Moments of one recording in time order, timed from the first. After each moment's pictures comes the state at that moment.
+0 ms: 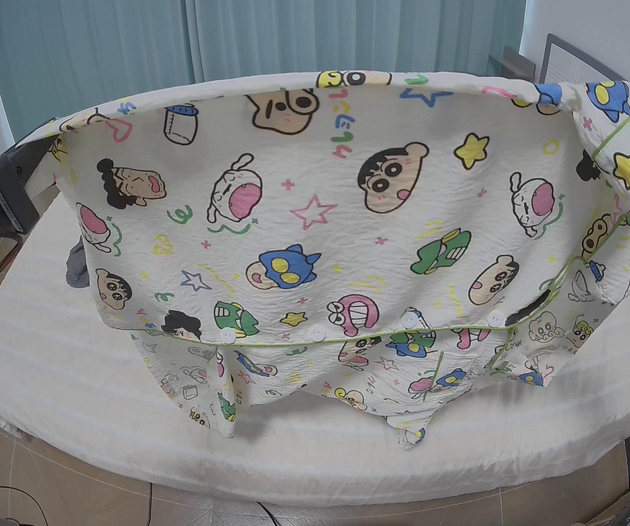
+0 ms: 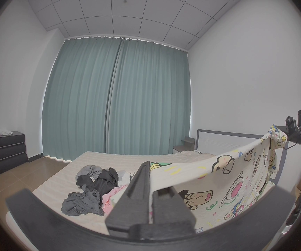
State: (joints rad) left arm -0.44 1.10 -0.68 -0.71 0.20 0.05; right arm 0.32 1.02 -0.70 -0.74 0.31 0.51
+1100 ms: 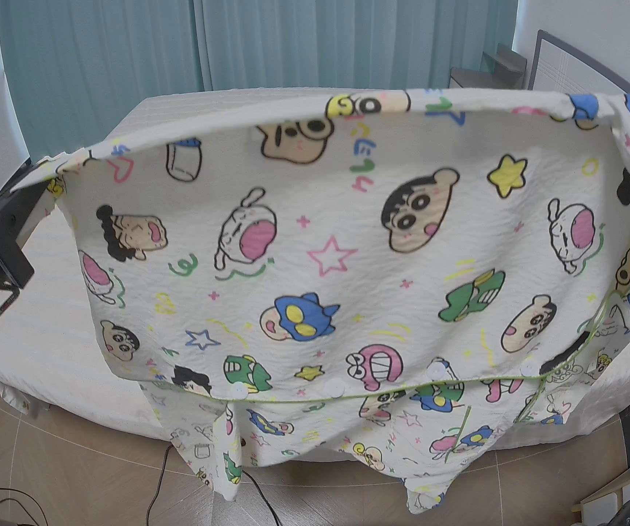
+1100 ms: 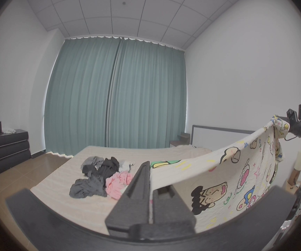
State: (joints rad) left arm -0.44 1.03 -0.57 -0.71 0.20 0.04; right arm 0.32 0.90 -0.65 -0.70 0.31 0.50
